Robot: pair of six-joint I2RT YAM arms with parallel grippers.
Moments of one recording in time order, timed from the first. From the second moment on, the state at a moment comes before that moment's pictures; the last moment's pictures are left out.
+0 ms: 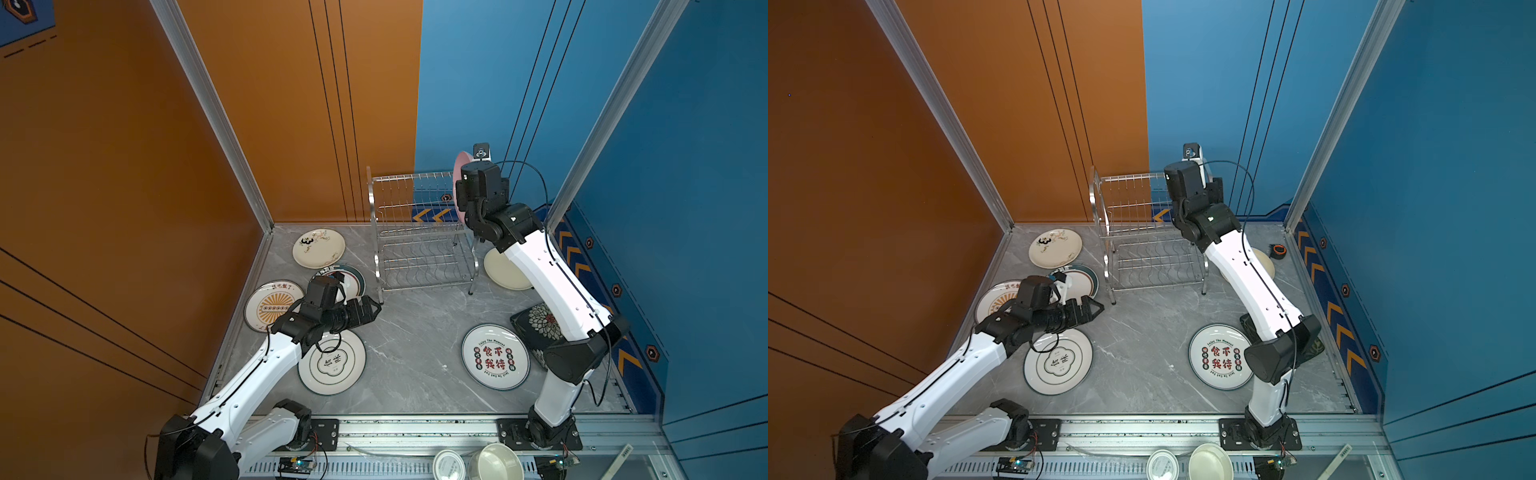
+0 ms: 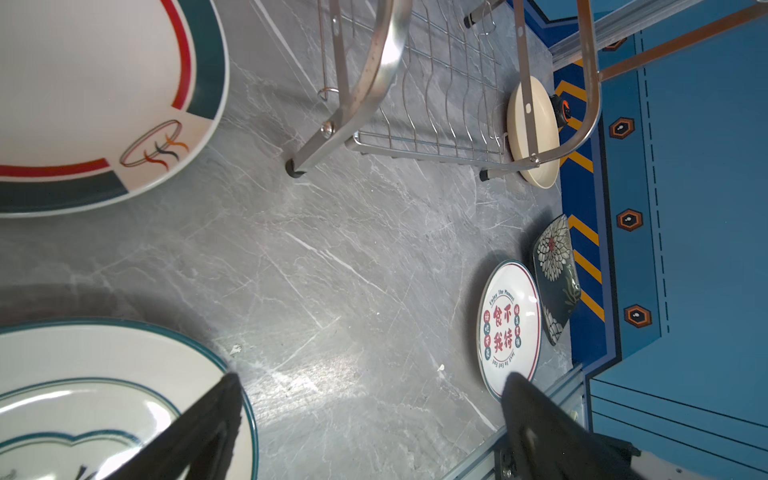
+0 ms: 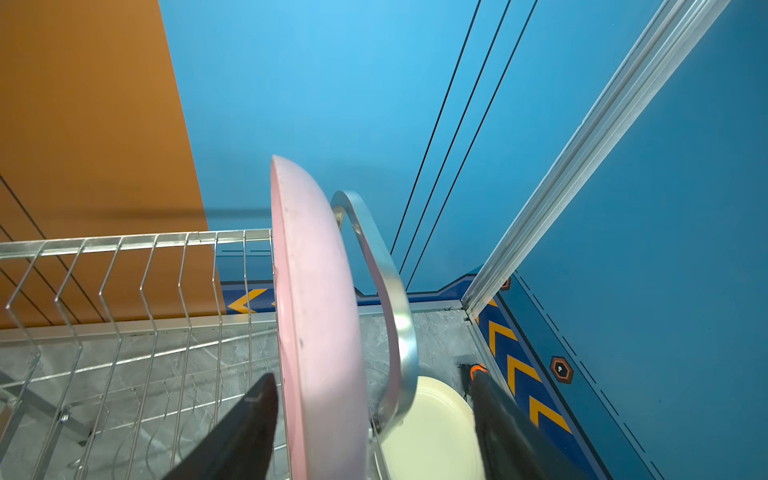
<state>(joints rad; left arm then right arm) -0.36 1.03 0.77 -0.52 0.31 -0.68 0.56 1.78 2.14 -0.72 0.80 0.07</state>
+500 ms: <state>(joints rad) -0.16 0.96 0.77 -0.83 0.09 -0.66 0.71 1.53 1.89 -0.81 0.80 0.21</state>
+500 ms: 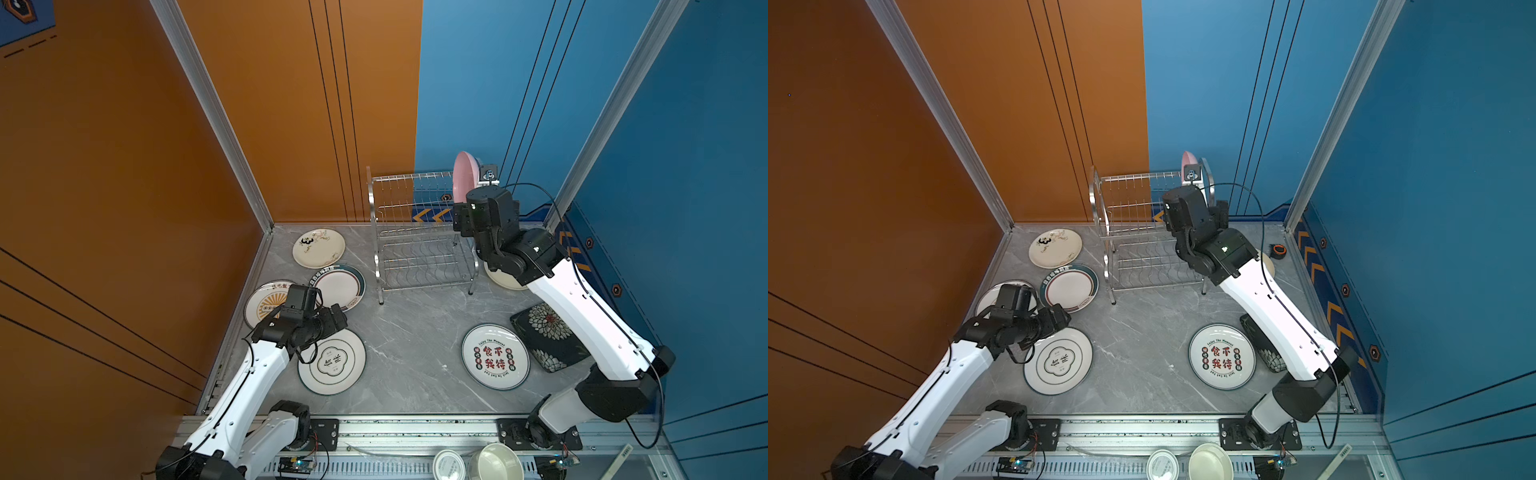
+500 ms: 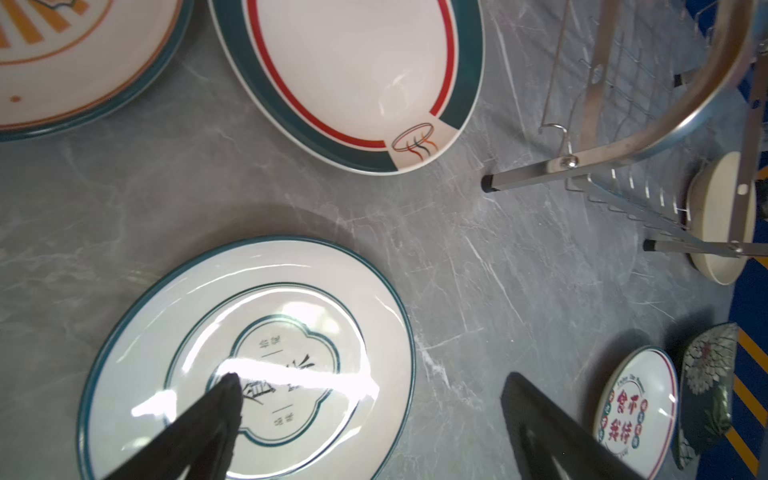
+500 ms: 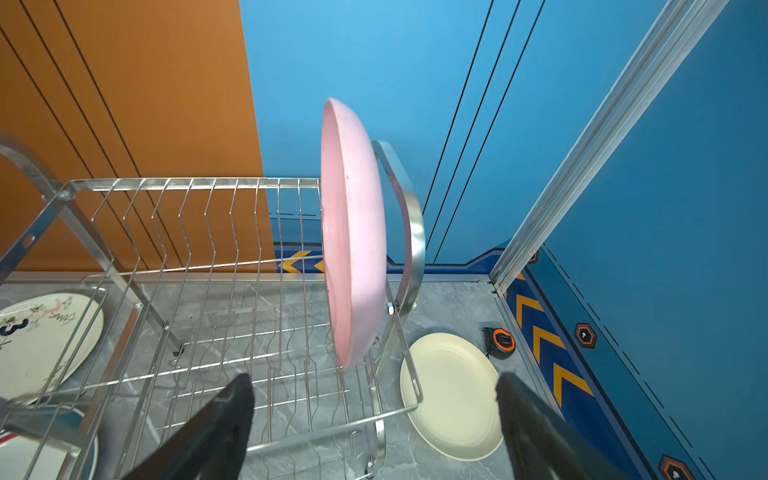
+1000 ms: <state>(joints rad) 0.01 1.01 0.67 -0.88 0.02 -0.66 0.76 1.26 1.48 -0.91 0.69 0.45</state>
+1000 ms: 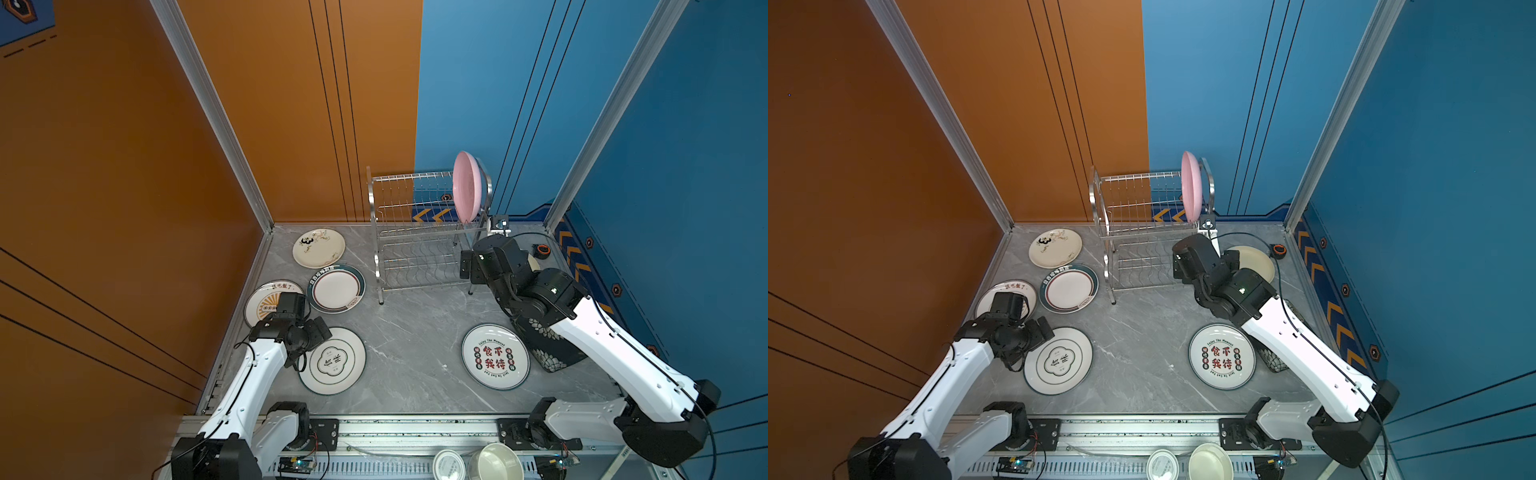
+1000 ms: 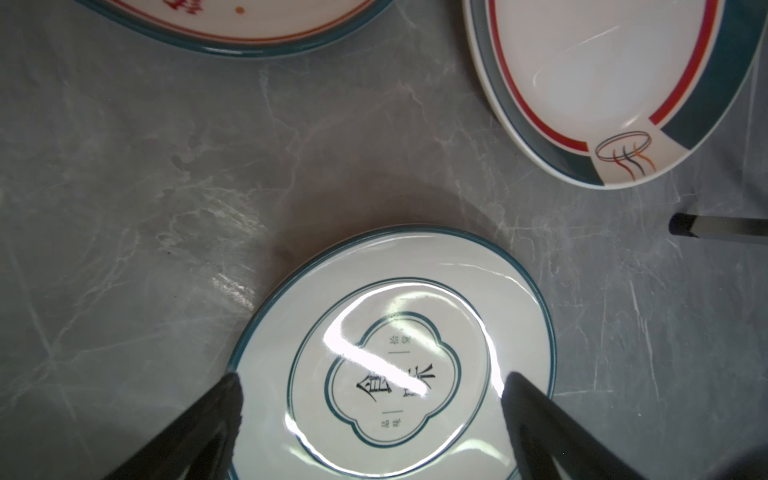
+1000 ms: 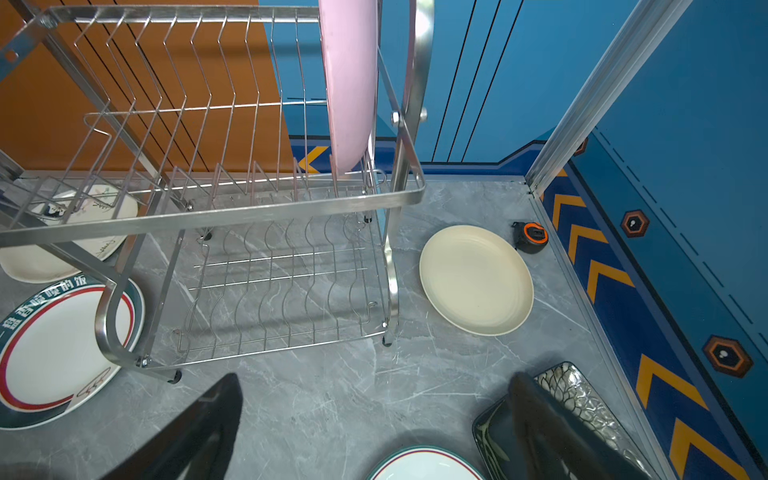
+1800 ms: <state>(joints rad) 0.07 1.17 0.60 -0.76 0.14 -0.65 0.70 1.14 1.36 -0.92 0.61 0.47</state>
